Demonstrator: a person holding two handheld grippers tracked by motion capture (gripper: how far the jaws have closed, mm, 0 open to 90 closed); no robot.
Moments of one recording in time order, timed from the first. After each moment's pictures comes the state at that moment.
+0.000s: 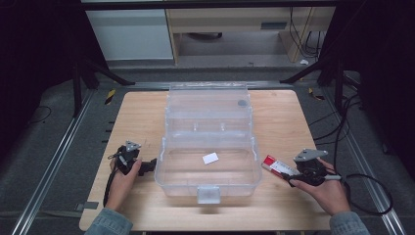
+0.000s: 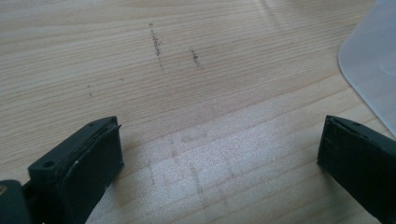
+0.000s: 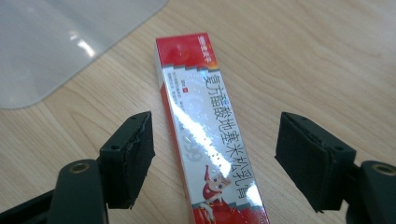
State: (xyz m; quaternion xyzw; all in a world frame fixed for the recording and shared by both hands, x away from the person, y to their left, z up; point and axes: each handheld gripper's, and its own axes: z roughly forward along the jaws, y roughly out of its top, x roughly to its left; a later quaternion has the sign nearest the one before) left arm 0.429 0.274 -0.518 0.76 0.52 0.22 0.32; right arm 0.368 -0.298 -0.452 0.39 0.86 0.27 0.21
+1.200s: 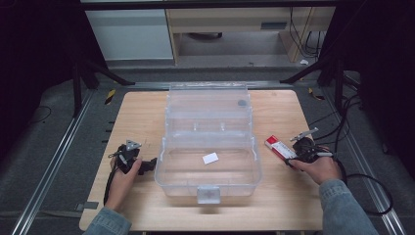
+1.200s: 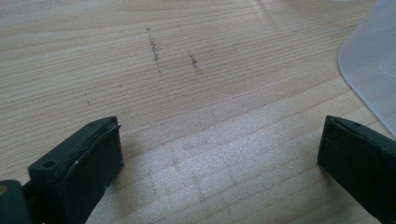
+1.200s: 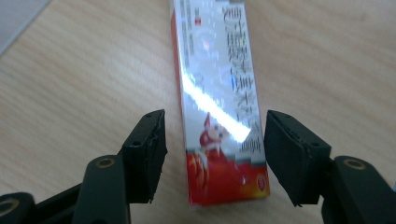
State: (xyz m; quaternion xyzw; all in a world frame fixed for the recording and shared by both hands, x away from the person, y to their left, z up) left arm 0.433 0.275 -0.518 0.77 0.51 0.21 0.33; right arm 0.436 -0.308 -0.459 0.47 0.85 0.18 0.15
